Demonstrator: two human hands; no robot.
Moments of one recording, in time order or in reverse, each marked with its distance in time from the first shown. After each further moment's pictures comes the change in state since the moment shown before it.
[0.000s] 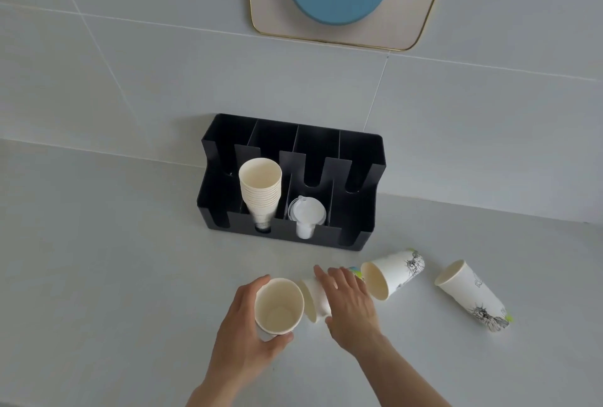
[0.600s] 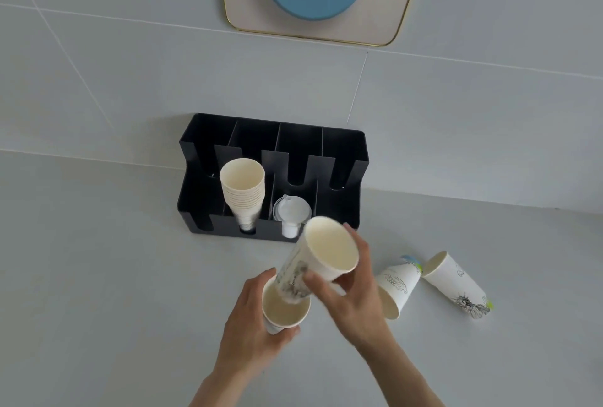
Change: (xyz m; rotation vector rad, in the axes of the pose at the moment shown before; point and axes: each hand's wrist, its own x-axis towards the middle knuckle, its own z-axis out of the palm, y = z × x) left_hand 0.018 0.014 0.017 -0.035 -0.042 0.040; right_hand -0.027 -0.033 -0.099 1.276 0.355 0.154
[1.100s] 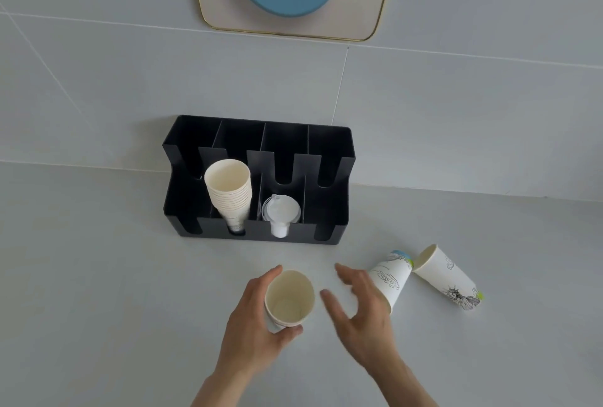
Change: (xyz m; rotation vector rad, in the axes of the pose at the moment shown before) left_hand 0.004 0.011 0.012 0.022 -0.035 0.076; right_hand -0.021 0.053 -0.033 -0.578 0.150 -0.071
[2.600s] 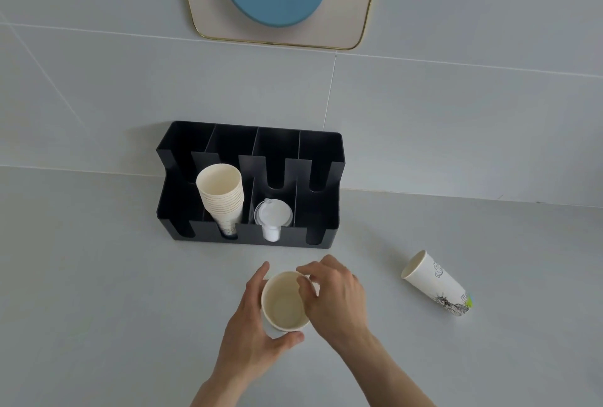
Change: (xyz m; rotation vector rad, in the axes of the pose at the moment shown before) left_hand -0.005 0.018 0.015 -0.100 -0.019 -0.077; right_hand 0.030 -0.035 0.001 -0.247 -0.075 -0.032
